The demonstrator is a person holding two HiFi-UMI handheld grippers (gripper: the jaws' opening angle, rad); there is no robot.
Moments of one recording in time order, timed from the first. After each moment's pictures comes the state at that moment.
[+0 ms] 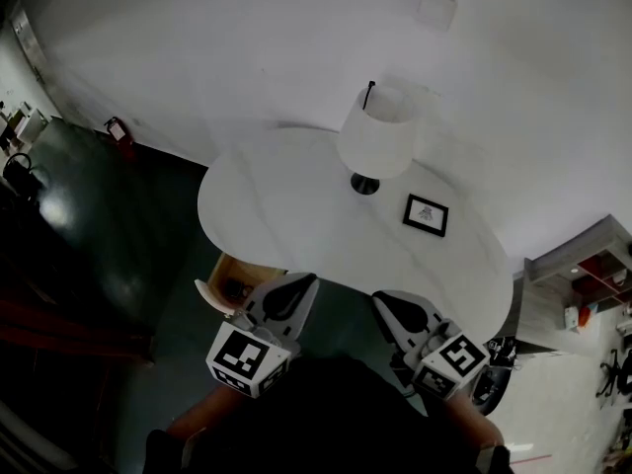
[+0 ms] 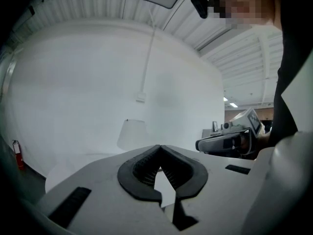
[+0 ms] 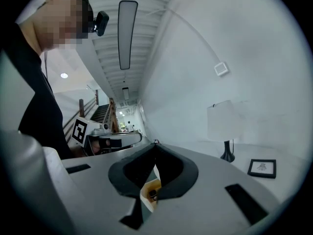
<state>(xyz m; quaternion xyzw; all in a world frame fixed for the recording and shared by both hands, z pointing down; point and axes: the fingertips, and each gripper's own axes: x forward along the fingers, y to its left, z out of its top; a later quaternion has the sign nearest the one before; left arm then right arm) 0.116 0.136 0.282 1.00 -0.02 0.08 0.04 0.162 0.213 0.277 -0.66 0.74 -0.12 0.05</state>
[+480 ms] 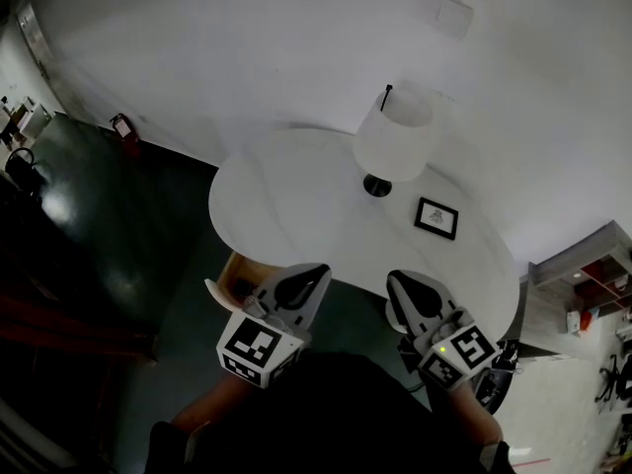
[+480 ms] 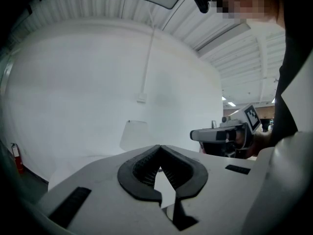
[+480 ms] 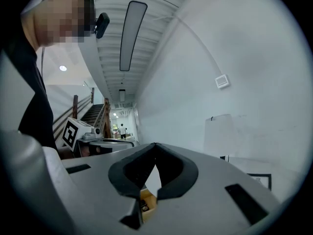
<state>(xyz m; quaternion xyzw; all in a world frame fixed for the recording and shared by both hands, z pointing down) 0.110 0.114 0.278 1.00 -0.01 0.08 0.03 0.171 0.185 0.260 -0.70 0.70 -0.08 0.03</state>
